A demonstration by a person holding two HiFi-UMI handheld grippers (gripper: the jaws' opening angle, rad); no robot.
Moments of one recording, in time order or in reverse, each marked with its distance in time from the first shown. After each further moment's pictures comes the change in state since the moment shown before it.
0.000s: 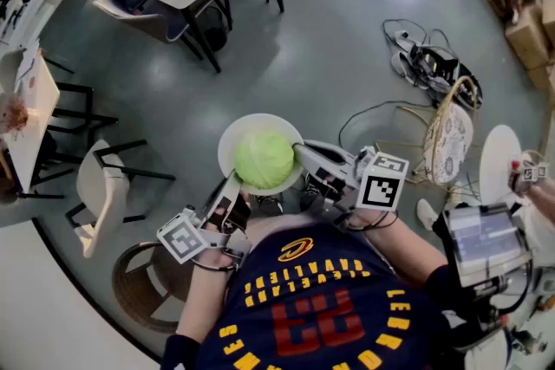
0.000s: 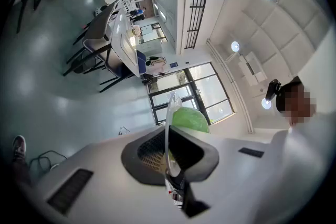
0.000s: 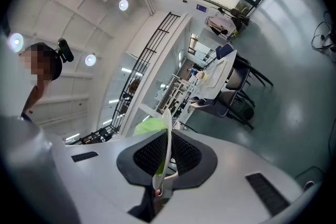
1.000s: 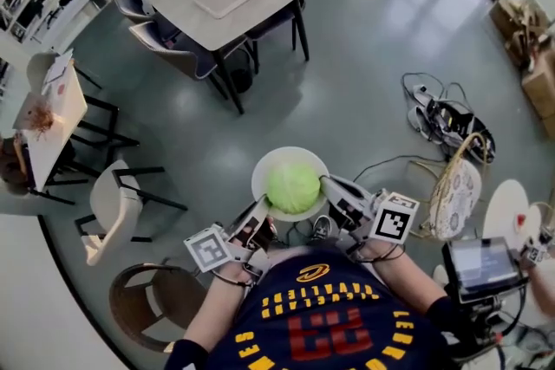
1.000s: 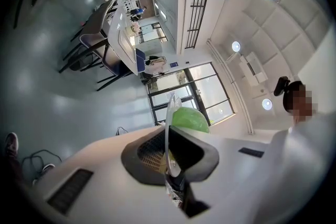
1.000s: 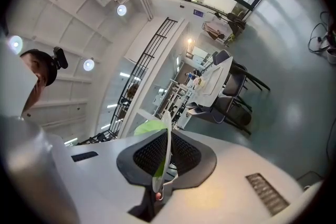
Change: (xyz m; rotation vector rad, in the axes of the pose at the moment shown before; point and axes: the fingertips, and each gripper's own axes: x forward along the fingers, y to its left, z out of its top) left arm 0.054 -0.004 -0.007 -0.045 -0.005 0.009; right arm -0.021 -0.034 0.041 0.020 -0.047 -0.023
